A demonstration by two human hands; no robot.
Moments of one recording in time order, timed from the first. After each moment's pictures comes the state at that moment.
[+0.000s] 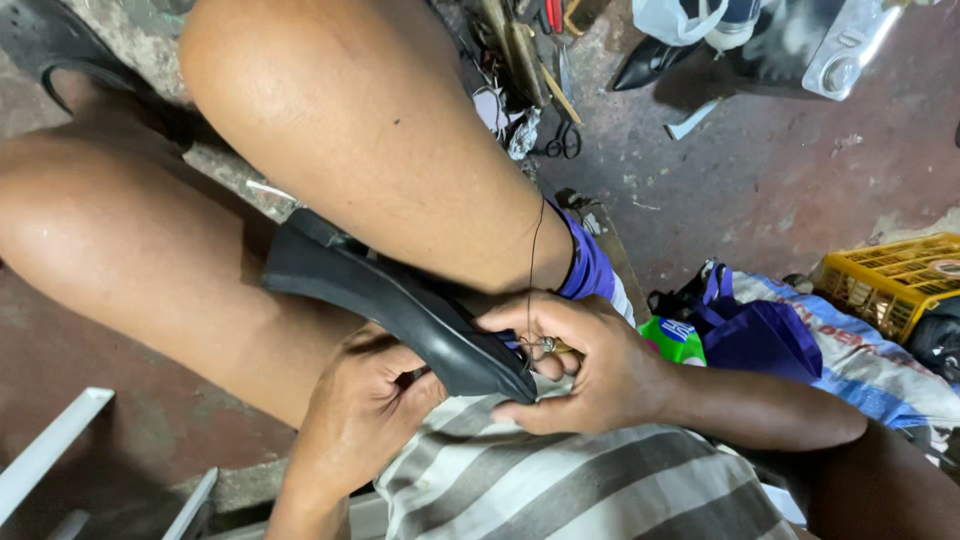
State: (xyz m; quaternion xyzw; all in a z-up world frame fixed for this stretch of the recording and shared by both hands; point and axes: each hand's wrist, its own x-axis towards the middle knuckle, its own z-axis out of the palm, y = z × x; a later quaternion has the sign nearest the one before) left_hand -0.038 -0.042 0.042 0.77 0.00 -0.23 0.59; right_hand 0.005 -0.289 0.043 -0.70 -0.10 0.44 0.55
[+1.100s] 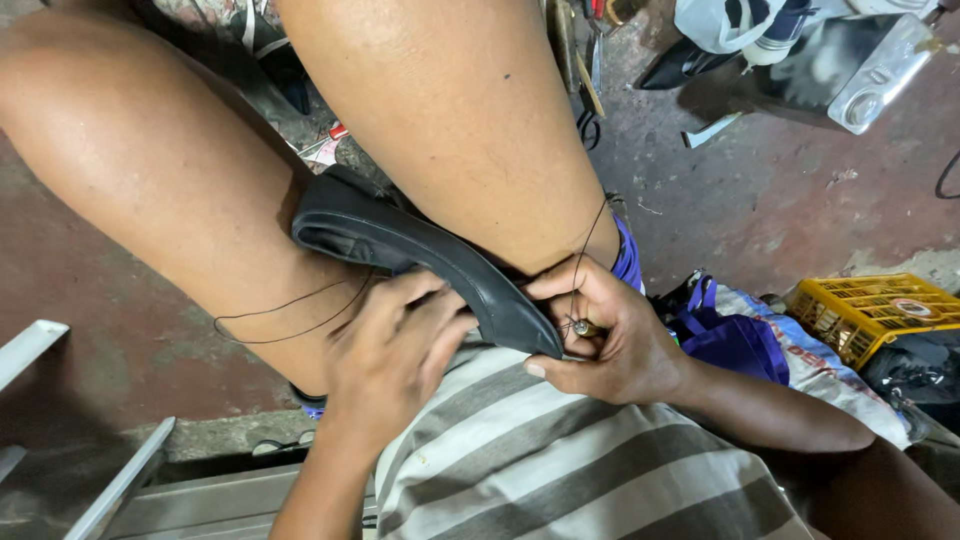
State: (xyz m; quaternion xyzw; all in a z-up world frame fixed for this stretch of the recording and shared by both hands) left_hand -0.065 -0.052 0.024 0.90 0.01 -0.02 0.44; right_hand -0.008 -0.301 0.016 -0.62 0.00 0.49 0.61
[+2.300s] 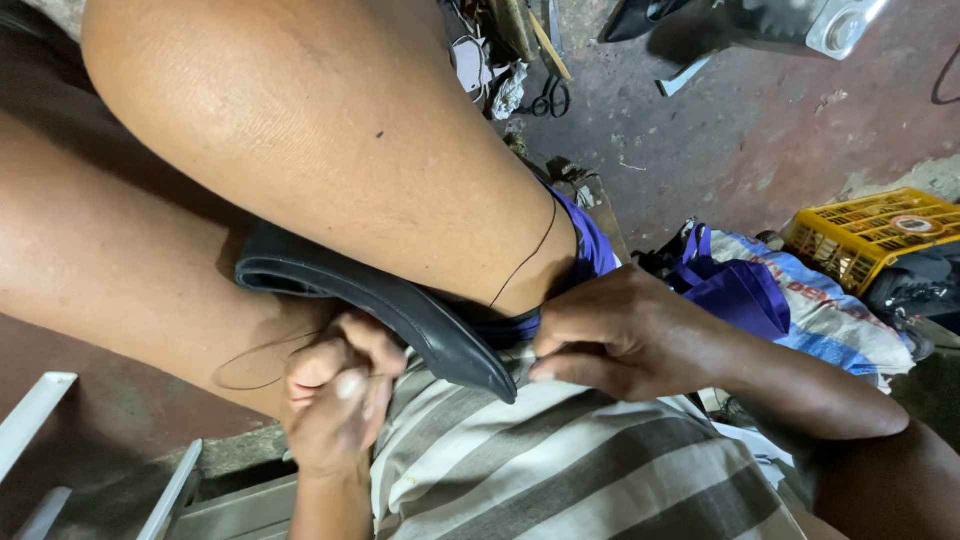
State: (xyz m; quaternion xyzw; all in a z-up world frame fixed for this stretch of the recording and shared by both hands) left_hand -0.098 -0.036 -0.025 0.35 0.20 -0.06 0.91; right_hand 0.038 -0.315 0.033 -0.71 -0.26 0.46 0.47
